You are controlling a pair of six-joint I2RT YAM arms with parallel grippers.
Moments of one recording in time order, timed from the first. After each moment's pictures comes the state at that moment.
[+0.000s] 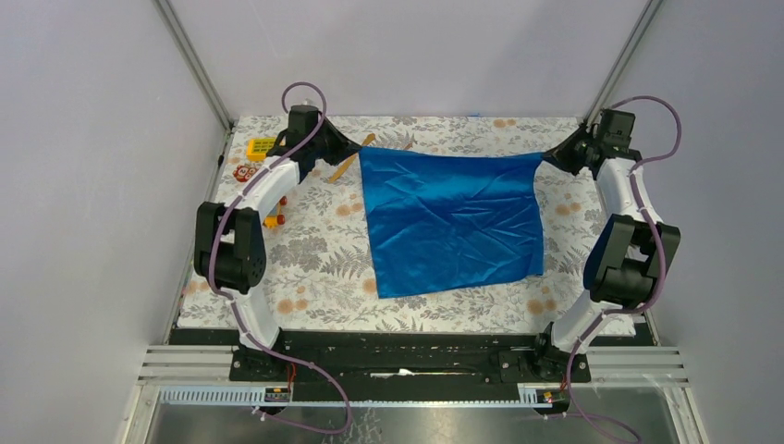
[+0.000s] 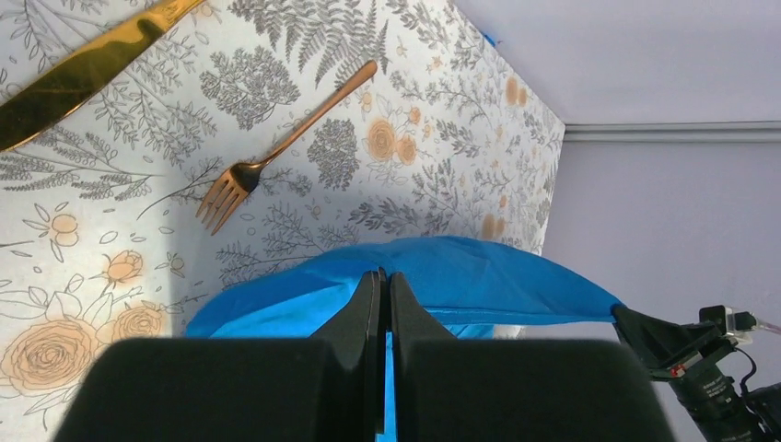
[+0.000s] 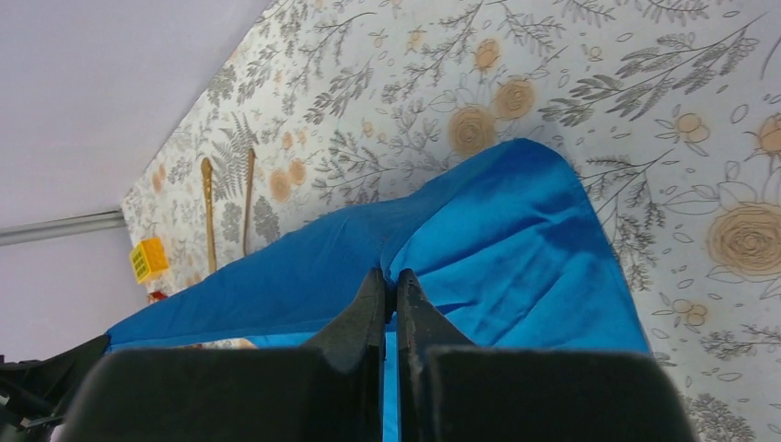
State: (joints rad) left arm -0.21 1.83 1.44 -0.14 0.27 -0.96; right arm -0.27 1.74 1.42 -0.41 -0.39 0.59
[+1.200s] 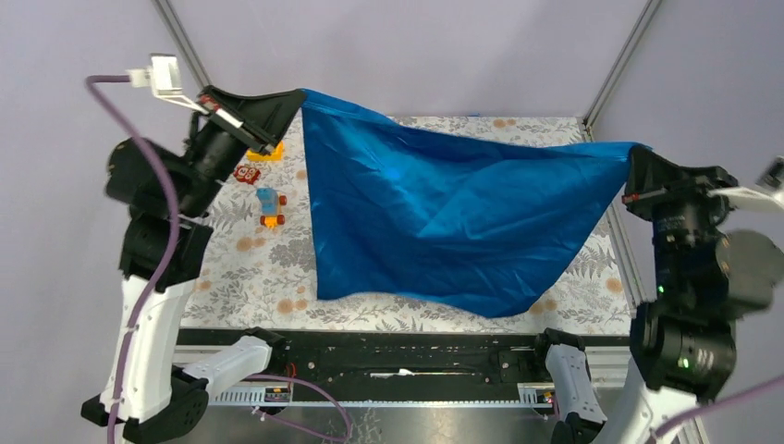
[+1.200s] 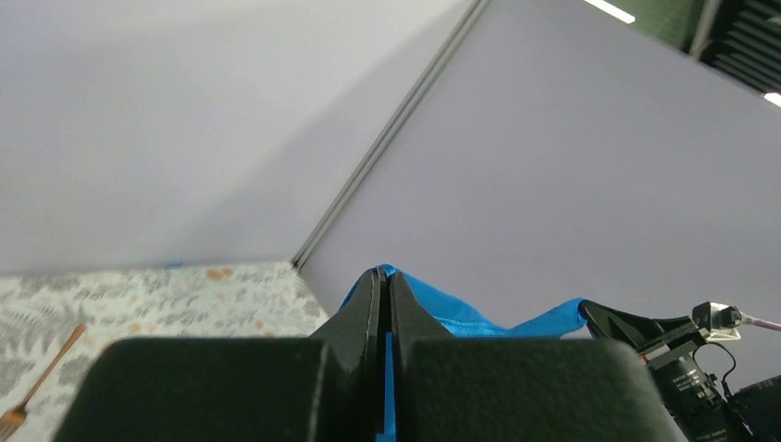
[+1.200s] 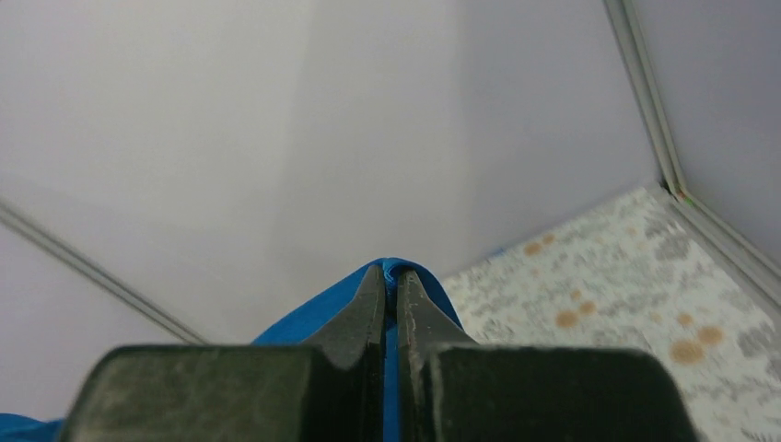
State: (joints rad) left arm -0.36 1.02 1.71 -0.32 0.25 -0.76; right arm -0.27 0.74 1.71 -0.73 -0.13 0.64
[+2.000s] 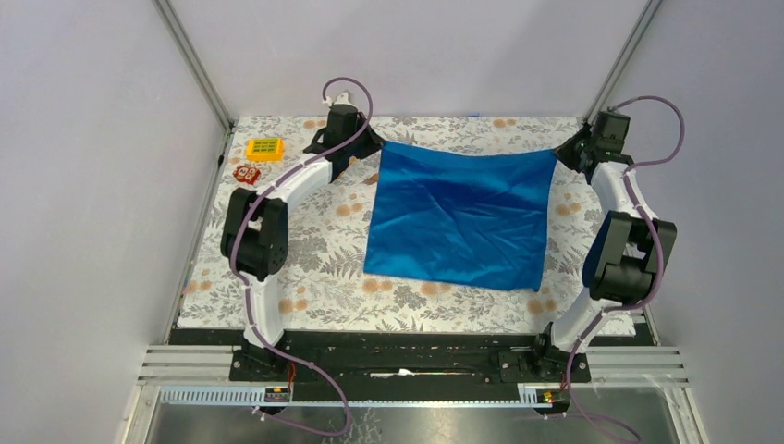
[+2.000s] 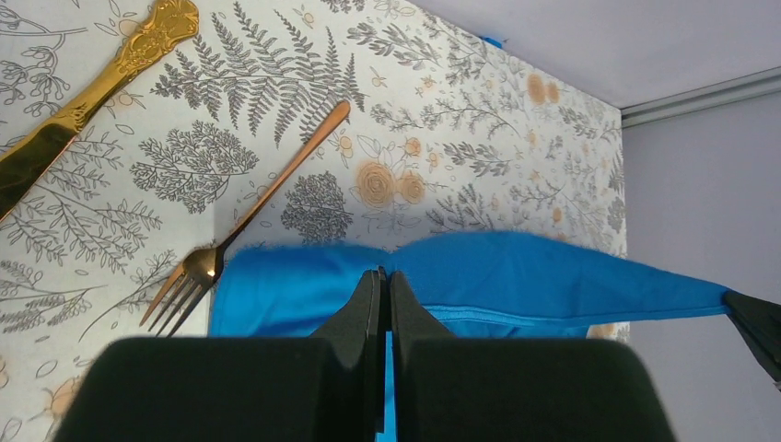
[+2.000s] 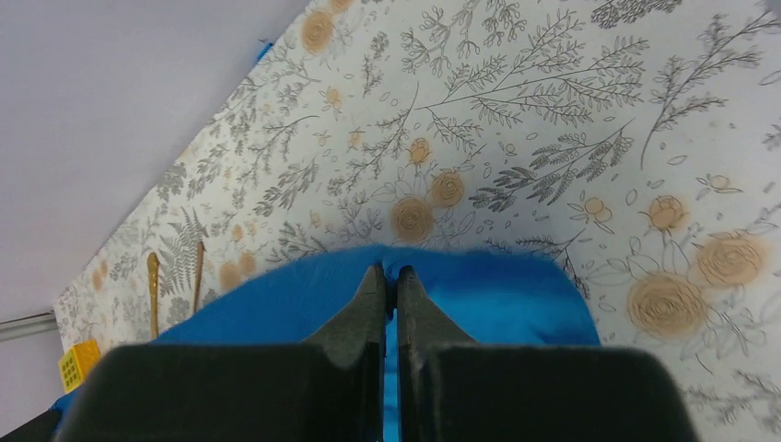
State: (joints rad) left arm -0.36 1.97 1.57 -0.05 0.08 -0.75; right arm -0.25 1.71 1.35 -0.25 -0.18 0.60
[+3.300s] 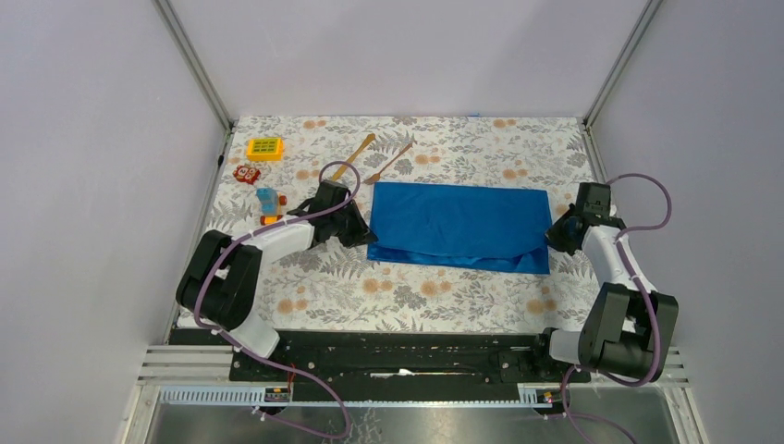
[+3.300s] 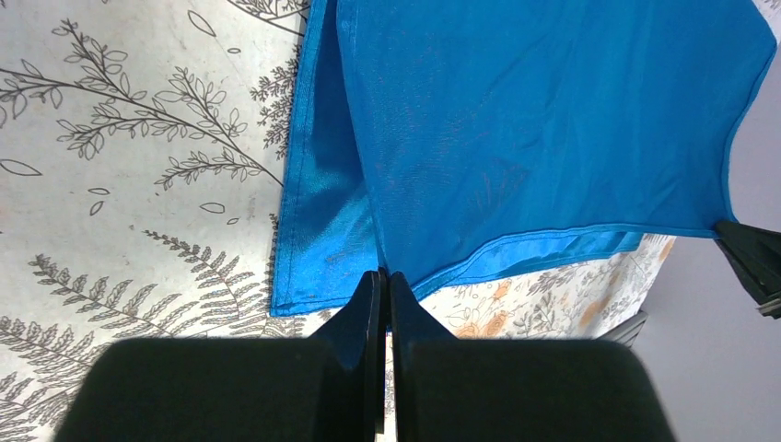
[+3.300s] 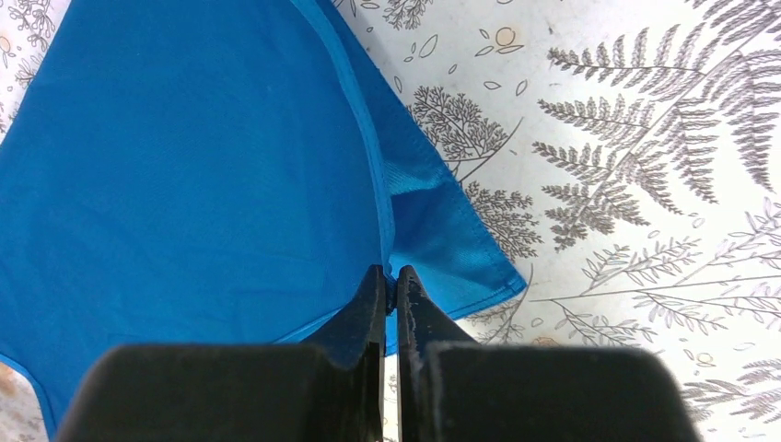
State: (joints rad) left arm -0.43 1.59 0.85 -0.13 0.29 -0.88; right arm -0.24 1.31 0.79 -0.53 -0.02 0.59
